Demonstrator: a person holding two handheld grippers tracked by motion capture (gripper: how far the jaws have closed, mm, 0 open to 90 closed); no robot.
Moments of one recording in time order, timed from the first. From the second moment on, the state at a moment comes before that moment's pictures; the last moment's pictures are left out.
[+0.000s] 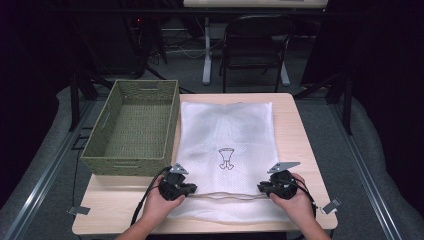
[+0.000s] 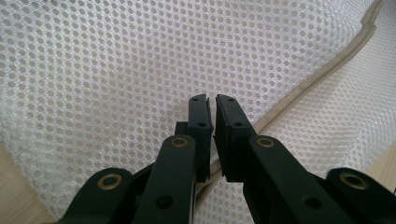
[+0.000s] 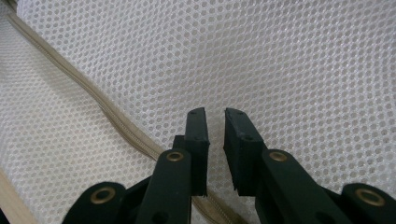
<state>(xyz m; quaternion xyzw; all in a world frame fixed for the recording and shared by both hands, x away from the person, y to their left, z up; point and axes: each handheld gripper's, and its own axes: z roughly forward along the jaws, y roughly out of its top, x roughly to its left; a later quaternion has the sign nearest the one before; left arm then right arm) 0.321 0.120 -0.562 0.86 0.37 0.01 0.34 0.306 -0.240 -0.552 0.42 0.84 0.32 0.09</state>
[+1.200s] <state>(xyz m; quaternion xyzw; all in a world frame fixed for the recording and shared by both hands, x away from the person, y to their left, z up) 0.319 0.186 -0.520 0.81 0.43 0.09 0.38 0.303 -0.245 -0.541 0.43 0.81 0.37 0.12</state>
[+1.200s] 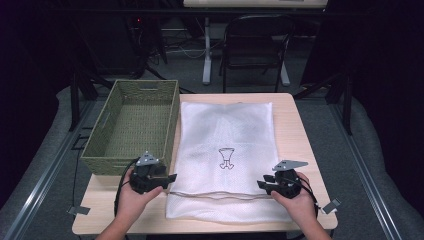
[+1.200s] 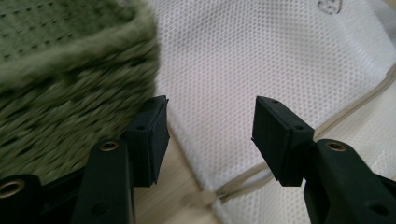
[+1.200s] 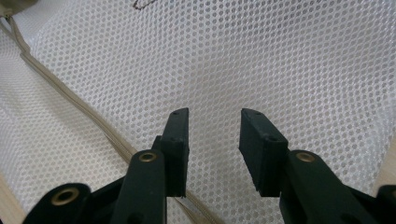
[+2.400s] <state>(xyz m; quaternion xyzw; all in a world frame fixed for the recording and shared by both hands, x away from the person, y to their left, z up) 0.310 0.262 -0.555 0.80 0.48 0.14 0.33 0.303 -0.246 -0.544 0.43 0.80 0.38 0.15</state>
